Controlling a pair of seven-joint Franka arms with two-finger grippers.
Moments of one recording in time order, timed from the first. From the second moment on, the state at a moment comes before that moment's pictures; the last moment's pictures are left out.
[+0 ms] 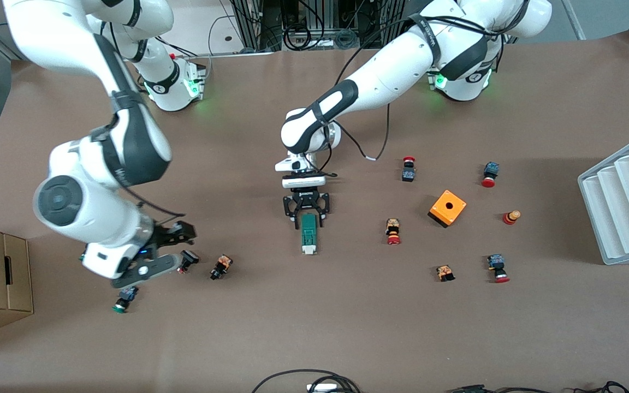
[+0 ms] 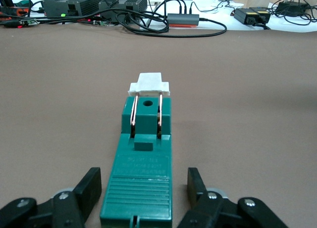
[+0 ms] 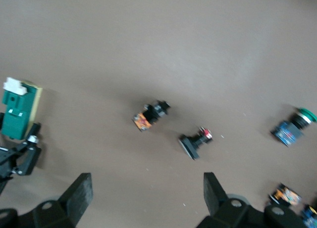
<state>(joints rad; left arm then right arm) -0.70 0.99 -0.41 -1.57 1.87 2.02 -2.38 0.25 0.43 0.04 -1.47 0.02 1.90 -0.08</state>
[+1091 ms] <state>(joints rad) -0.73 1.00 -0.38 -1.56 1.88 2.01 -2.40 0.42 0.59 0.04 -1.47 0.02 2.24 -0.55</state>
